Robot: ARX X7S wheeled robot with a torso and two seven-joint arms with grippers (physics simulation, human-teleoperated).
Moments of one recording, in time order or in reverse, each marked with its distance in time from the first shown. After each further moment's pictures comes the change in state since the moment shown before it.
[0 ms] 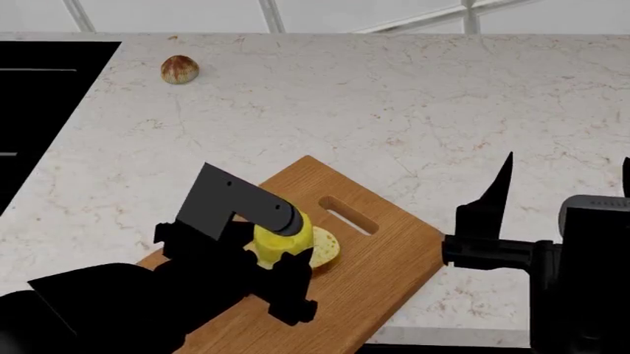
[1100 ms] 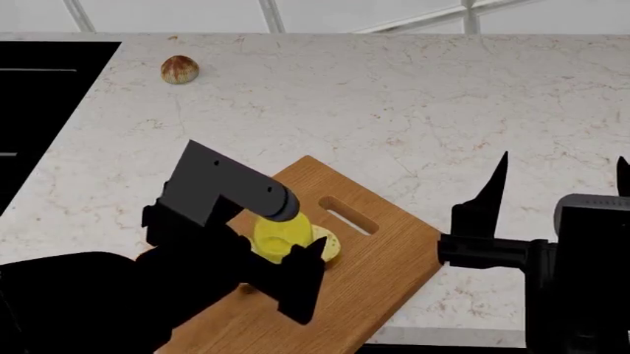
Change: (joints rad) left arm -0.036 -0.015 -0.061 0.184 -0.154 -0.151 -0.135; right arm 0.005 0.000 -0.012 0.009 0.010 -0.010 0.008
